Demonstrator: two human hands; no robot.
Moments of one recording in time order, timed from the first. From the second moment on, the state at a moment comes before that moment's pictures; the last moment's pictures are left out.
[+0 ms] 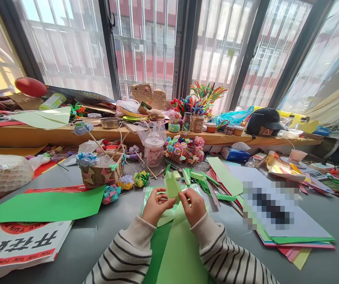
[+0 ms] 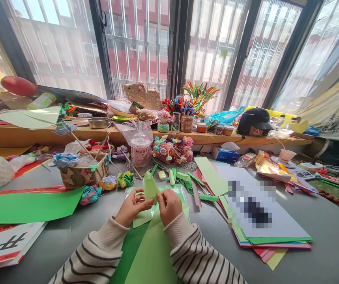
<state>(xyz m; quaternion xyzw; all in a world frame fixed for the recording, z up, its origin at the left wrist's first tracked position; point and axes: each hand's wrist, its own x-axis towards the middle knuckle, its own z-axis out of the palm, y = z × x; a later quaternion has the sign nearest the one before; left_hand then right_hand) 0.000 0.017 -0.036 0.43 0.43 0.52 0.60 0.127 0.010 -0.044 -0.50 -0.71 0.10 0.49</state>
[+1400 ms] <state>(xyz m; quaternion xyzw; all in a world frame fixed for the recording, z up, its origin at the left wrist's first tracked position) -0.004 0.014 -0.030 0.37 0.47 0.53 0.60 0.130 0.012 -0.042 -0.47 -0.65 0.36 0.47</state>
